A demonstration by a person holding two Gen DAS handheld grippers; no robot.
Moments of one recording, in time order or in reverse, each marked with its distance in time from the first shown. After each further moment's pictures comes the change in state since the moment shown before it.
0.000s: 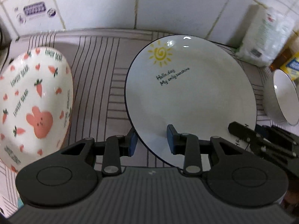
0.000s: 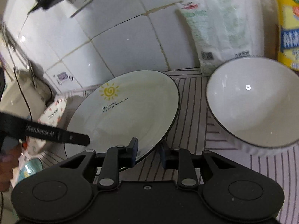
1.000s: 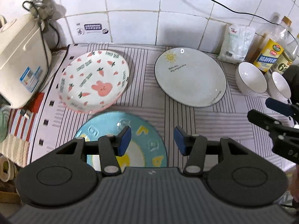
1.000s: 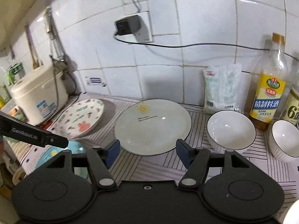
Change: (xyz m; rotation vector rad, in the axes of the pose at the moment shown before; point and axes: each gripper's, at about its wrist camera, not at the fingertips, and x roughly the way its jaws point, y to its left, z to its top) left arm -0.176 0.012 -0.112 0.013 -0.150 0.079; right arm -0.147 0.099 -0.012 -0.226 -0.098 -0.089
